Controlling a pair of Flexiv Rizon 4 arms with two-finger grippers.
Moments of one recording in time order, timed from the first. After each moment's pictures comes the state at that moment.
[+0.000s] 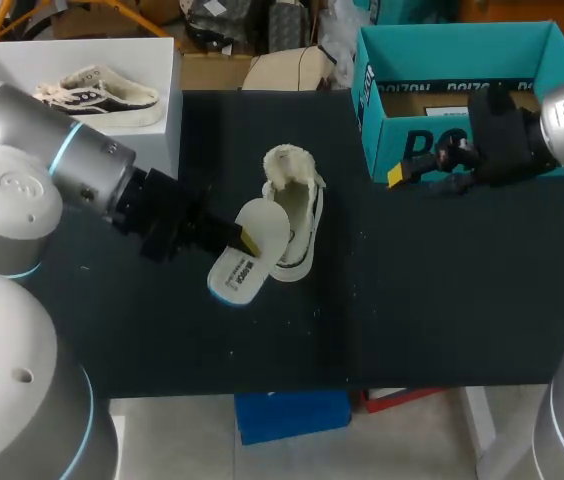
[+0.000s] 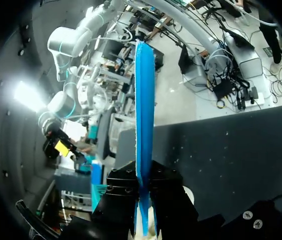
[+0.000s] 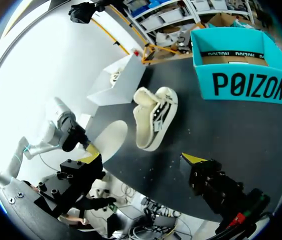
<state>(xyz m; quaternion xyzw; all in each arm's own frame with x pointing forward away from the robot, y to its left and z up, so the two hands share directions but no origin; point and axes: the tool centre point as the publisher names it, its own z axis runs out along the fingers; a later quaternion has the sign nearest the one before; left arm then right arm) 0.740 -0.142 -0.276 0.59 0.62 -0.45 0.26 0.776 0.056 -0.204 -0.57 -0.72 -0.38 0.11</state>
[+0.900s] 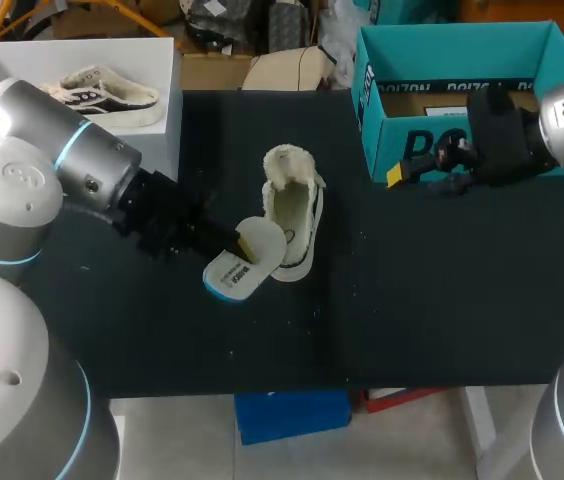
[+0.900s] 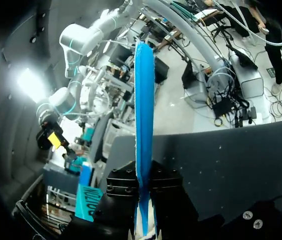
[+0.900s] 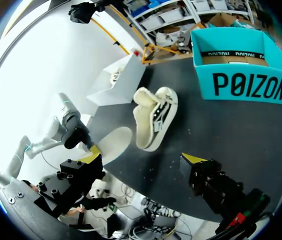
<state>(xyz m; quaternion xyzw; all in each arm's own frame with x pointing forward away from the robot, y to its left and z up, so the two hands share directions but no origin) 0.737 -0.136 -0.292 0.56 0.64 -0.49 0.19 0.776 0.057 -0.205 -0.57 -0.72 -0.38 0.11</state>
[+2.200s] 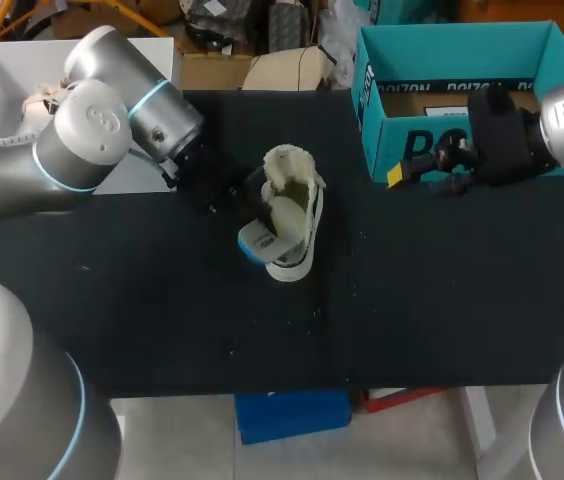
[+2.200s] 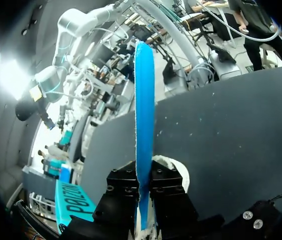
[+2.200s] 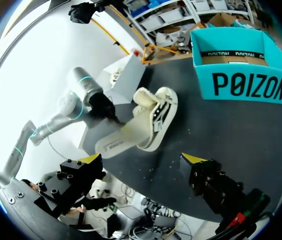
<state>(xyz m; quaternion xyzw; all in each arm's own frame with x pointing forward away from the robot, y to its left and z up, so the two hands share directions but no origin) 0.833 -0.174 -0.345 0.62 0.63 -0.44 0.11 0.776 0.057 -0.205 -0.57 -0.72 -0.38 0.11</state>
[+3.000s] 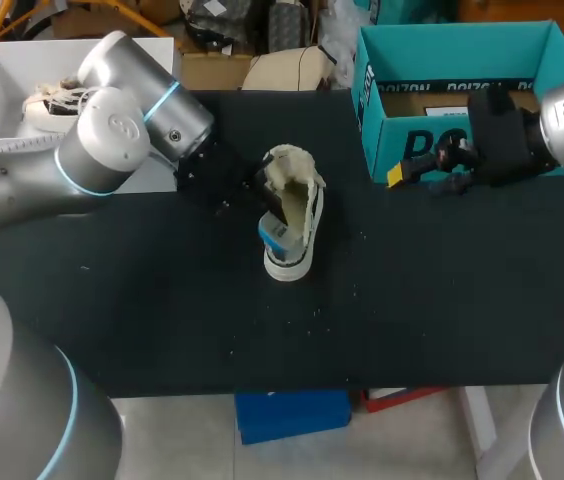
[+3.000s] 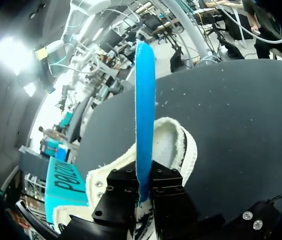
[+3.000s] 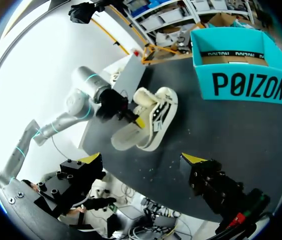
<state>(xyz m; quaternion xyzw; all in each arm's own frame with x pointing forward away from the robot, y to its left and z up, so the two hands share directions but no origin) 0.879 -0.187 -0.376 0.58 0.69 -0.41 0.12 0.776 0.057 -0.205 -0.57 -0.72 -0.38 0.11</state>
